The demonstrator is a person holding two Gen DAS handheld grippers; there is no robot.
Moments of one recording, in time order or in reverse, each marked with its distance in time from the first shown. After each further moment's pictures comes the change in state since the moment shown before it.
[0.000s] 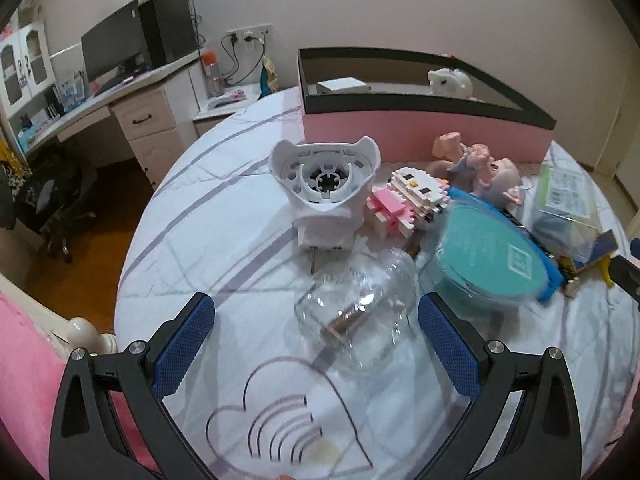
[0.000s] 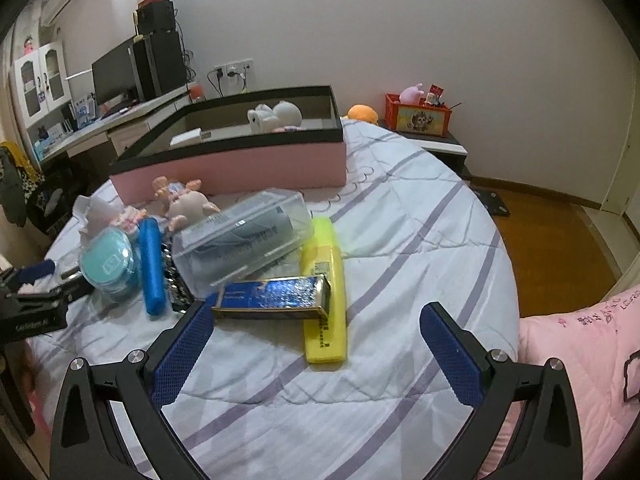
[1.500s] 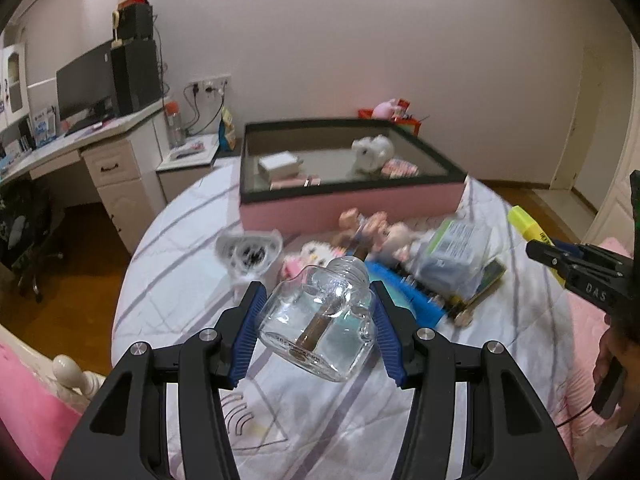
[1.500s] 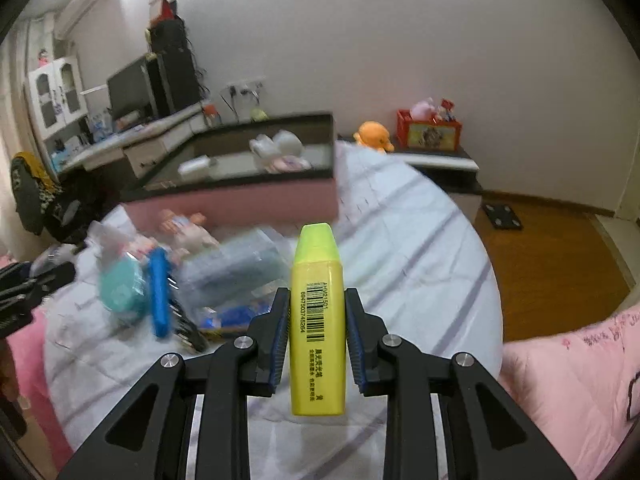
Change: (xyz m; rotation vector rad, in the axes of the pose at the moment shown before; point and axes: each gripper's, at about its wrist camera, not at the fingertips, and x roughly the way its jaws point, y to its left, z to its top) left arm -0.081 -0.027 0.015 0.050 -0.185 -0.160; right arm -0.019 -0.019 0.024 -0.009 -0.081 0.091
